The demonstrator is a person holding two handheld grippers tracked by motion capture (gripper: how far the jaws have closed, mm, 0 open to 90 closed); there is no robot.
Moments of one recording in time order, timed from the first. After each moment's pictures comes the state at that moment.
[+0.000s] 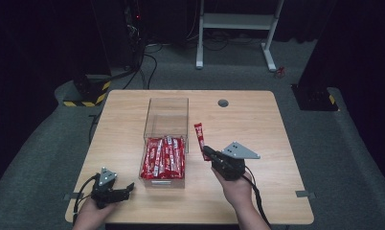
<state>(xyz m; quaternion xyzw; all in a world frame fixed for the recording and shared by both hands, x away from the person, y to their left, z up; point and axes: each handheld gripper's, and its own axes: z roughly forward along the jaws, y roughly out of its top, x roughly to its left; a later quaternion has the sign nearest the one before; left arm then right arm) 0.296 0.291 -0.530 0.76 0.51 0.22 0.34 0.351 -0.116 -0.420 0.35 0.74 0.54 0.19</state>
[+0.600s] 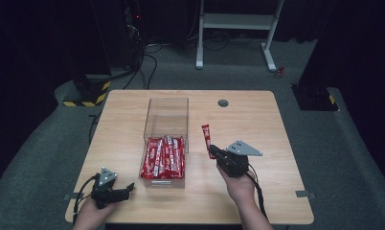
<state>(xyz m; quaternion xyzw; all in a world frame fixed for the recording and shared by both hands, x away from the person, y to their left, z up) 0.296 0.291 -0.530 0.76 0.51 0.22 0.34 0.366 -0.130 -0.437 0.38 0.74 0.52 0.19</state>
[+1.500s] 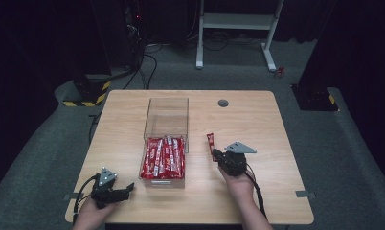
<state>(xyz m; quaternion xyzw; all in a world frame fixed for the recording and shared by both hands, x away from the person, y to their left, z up) 0.296 0.291 -0.530 0.76 0.51 0.22 0.34 0.390 -0.135 -0.481 0.43 0.76 0.46 0.17</state>
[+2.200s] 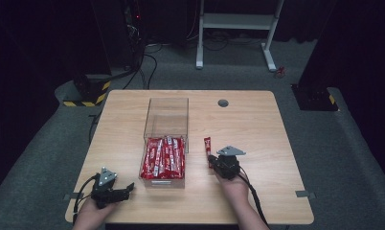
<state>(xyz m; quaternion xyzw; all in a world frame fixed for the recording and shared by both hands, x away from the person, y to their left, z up) 0.296 0.291 -0.530 0.76 0.51 0.22 0.34 0.395 -0.119 -0.511 0.44 0.79 0.41 0.16</state>
